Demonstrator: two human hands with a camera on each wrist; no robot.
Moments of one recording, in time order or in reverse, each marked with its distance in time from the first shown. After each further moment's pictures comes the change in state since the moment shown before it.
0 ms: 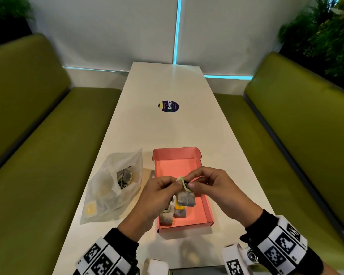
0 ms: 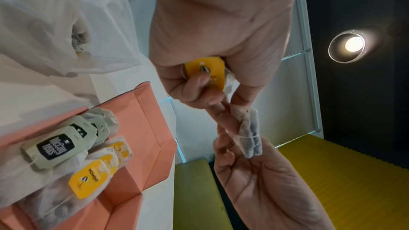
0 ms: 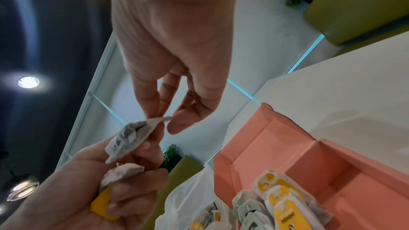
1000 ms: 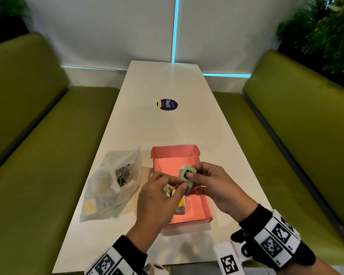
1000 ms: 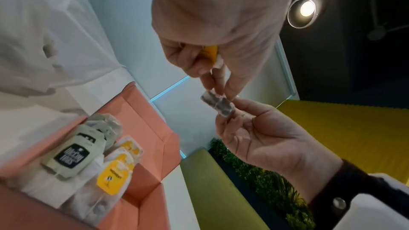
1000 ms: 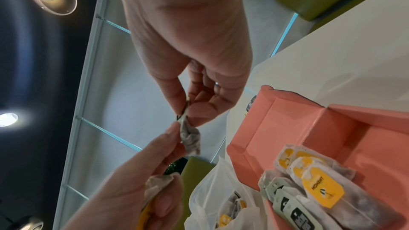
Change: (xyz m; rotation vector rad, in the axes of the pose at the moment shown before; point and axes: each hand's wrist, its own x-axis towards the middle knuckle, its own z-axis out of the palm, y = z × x) left_hand -0.007 -0.022 0.011 0.481 0.345 0.438; right_hand 0.004 -0.007 0.009 0.108 0.165 0.200
